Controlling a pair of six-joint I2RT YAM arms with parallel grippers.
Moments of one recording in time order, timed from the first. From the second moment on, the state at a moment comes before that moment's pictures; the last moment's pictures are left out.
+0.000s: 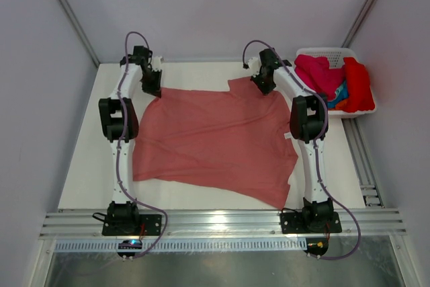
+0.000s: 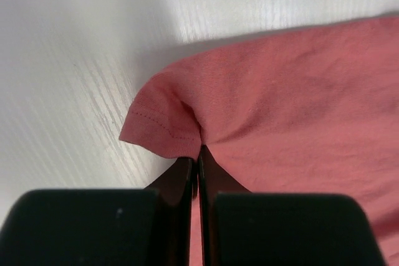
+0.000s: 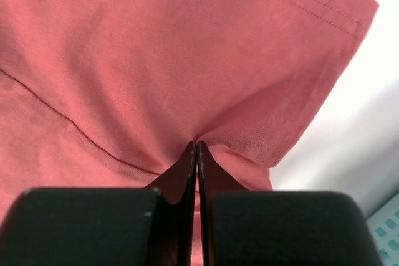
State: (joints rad) left arm -0.02 2.52 2.33 -0.99 0.25 0.11; right arm 0.21 2.45 2.14 -0.76 -0.03 -0.54
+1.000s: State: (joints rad) left arm 0.04 2.23 2.18 -1.33 0.51 0.52; right arm 0.21 1.79 1.47 -1.08 -0.34 -0.57
